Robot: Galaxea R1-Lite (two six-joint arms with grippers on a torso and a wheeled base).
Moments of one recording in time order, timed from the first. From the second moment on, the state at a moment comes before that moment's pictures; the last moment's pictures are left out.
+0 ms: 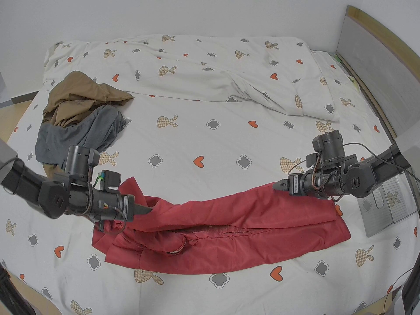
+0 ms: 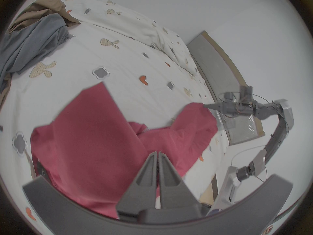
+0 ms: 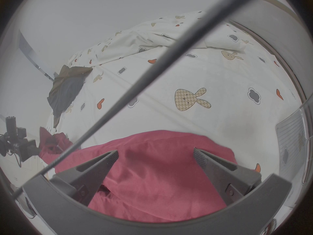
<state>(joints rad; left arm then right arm) -0.18 1.89 -0.85 -0.25 -0.59 -0.10 0.34 2.03 -1.10 -0.21 0.01 0.30</state>
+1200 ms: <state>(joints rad) -0.29 1.82 -0.51 -0.55 -0.48 -0.12 0.44 2.12 -1.30 -0.20 0.00 0.34</state>
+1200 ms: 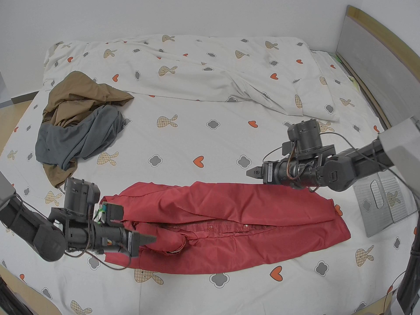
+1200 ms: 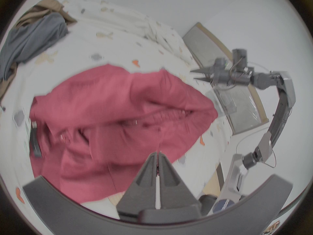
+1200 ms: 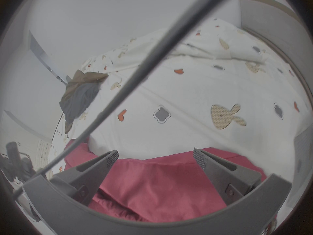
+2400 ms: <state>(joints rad) -0.07 2.23 -1.15 -0.55 -0.53 -0.13 0.58 1.99 -1.08 -0.08 0.15 0.47</state>
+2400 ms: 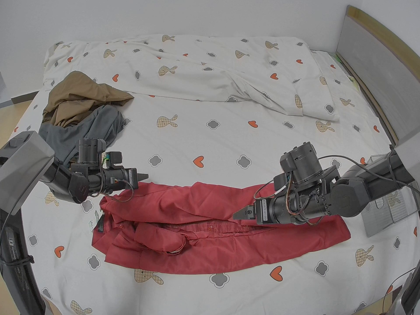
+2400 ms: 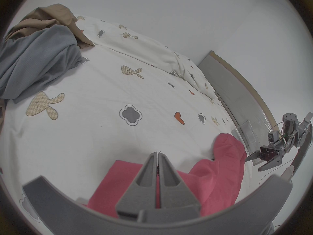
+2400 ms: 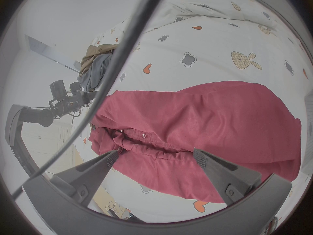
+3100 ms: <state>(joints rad) -0.04 2.30 -1.22 -0.54 -0.53 -0.11 0.57 1.95 -1.06 -0.08 0.15 0.47</state>
